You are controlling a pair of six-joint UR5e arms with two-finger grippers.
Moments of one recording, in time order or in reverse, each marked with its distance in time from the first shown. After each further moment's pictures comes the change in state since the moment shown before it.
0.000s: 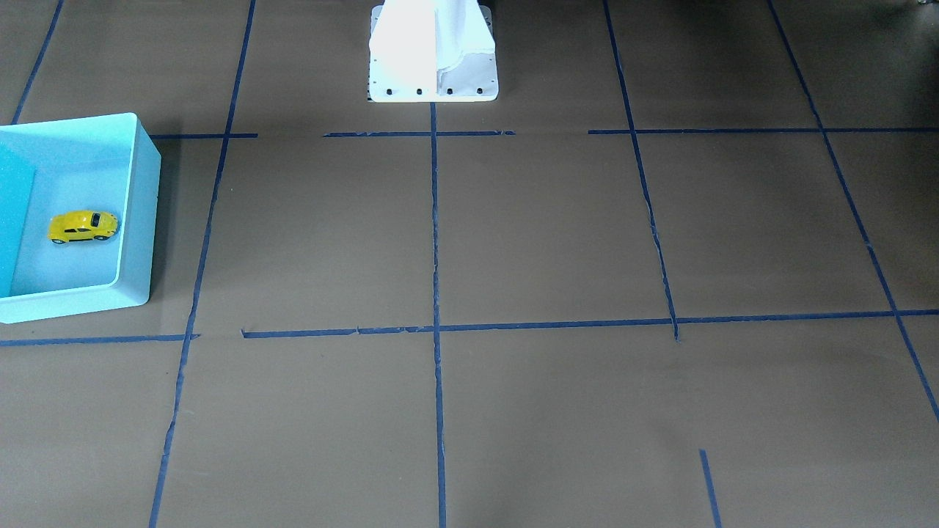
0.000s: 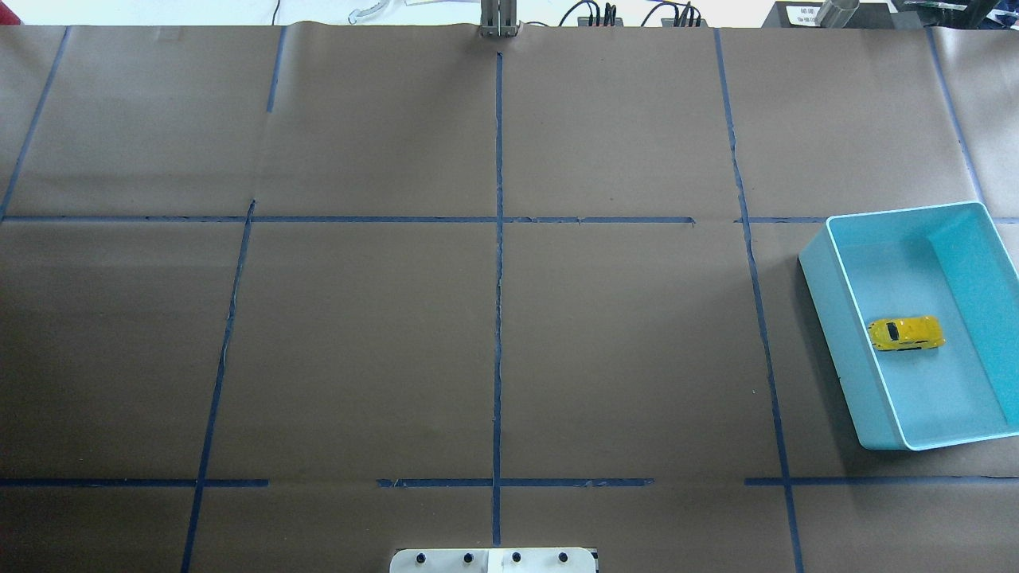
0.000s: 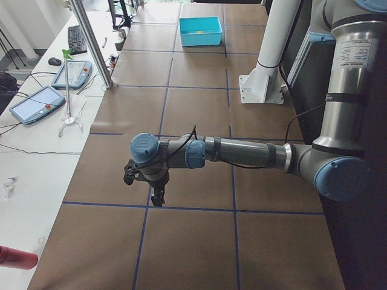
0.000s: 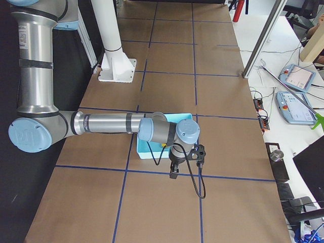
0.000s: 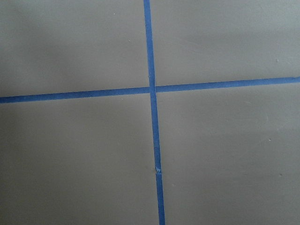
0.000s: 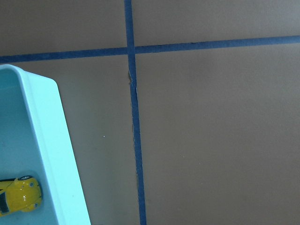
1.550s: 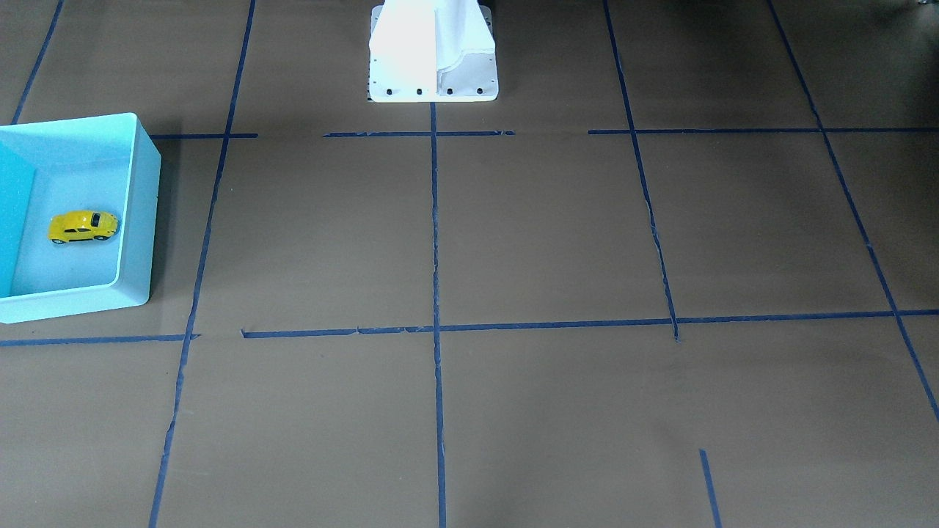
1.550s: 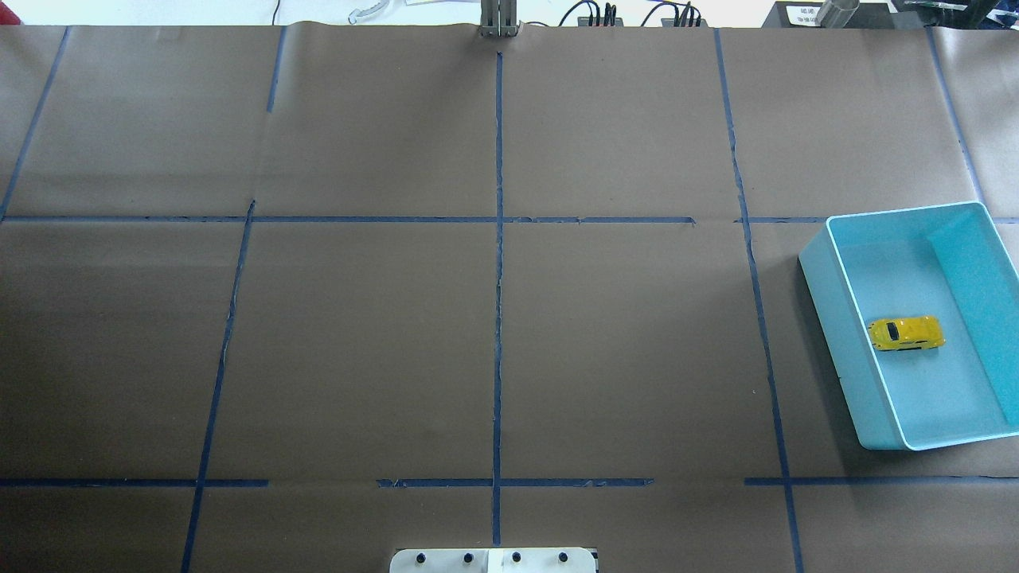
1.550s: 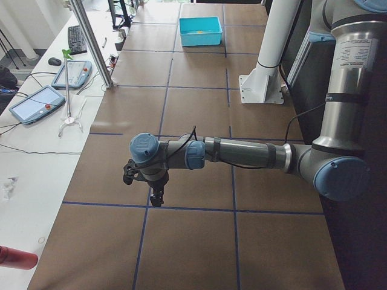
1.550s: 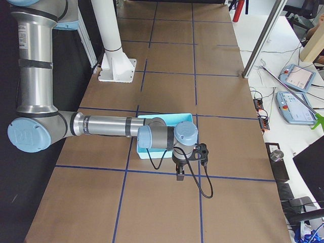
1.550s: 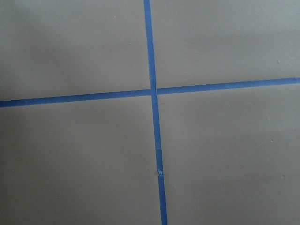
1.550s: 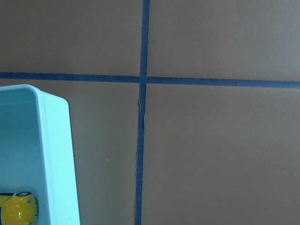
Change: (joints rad) left arm 0.000 0.000 0.004 -0.017 0.004 0.001; right arm 0.000 -0.004 -0.026 0.158 0.006 -0.006
